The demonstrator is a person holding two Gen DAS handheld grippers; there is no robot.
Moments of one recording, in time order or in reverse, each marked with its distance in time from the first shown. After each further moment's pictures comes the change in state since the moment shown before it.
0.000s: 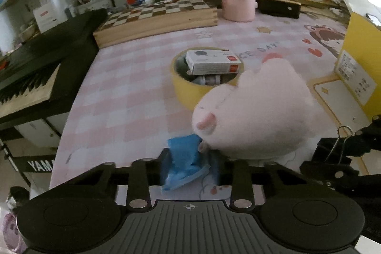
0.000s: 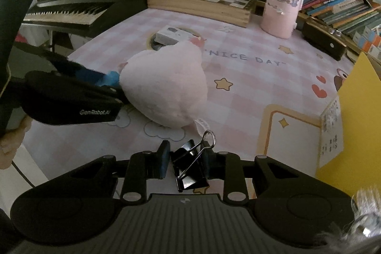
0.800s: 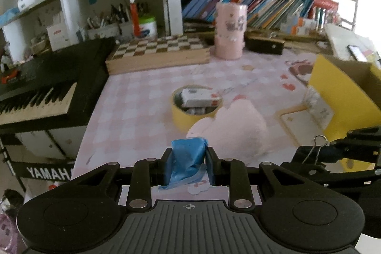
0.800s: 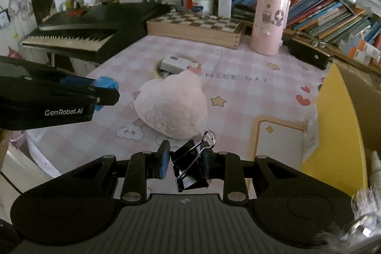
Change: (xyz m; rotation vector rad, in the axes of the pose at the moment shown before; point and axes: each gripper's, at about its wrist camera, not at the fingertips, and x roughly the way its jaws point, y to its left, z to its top) left arm -0.083 0.000 -0.006 -0.051 -0.153 -0.049; right arm -0.055 0.007 -0.006 0.049 -0.112 -0.008
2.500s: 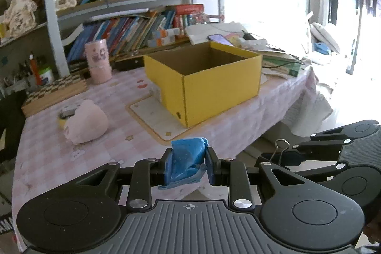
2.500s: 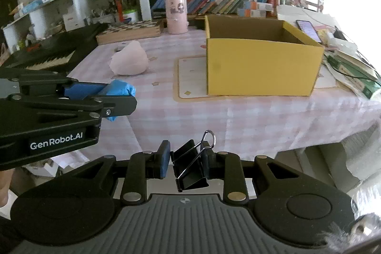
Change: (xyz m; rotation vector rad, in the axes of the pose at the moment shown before) left arm -0.160 -0.119 -0.108 0.334 -0.141 -0.411; right arm -0.197 0.046 -0.163 0.317 -0.076 -0.290
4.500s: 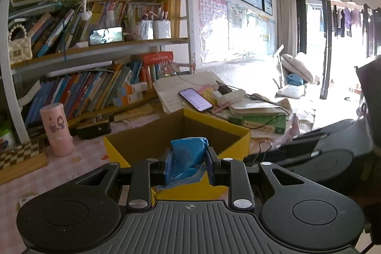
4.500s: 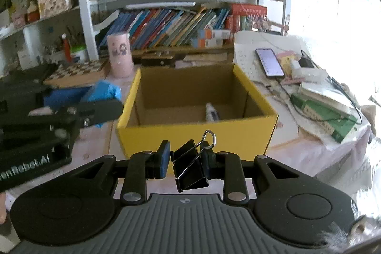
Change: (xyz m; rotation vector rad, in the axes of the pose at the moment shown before) left arm 0.082 -0.002 0.108 0.074 -0.224 -0.149; right arm 0.039 -0.099 0.115 0.061 -0.100 -0.154
